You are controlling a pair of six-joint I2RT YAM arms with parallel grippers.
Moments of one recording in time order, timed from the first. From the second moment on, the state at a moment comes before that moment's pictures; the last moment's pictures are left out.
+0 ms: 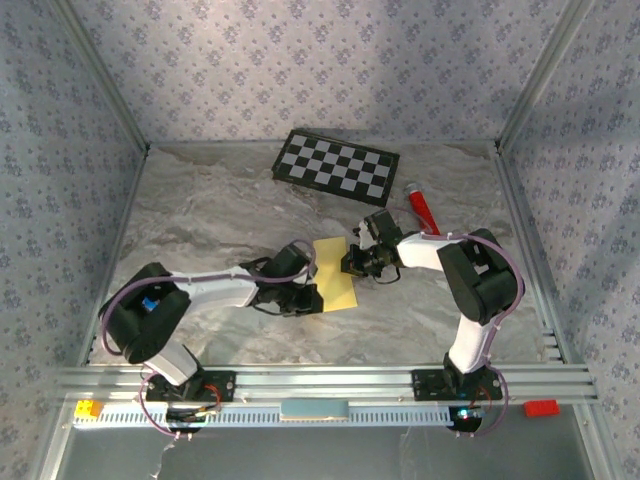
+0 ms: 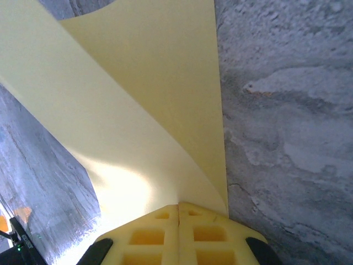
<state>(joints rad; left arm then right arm) -0.84 1.56 0.76 -0.23 0.42 -0.86 0.47 1.81 0.88 -0.15 -0.54 0.60</state>
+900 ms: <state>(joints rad) -0.58 1.87 1.01 -0.18 0.48 -0.82 0.47 1.81 0.91 -0.20 -0.54 0.56</state>
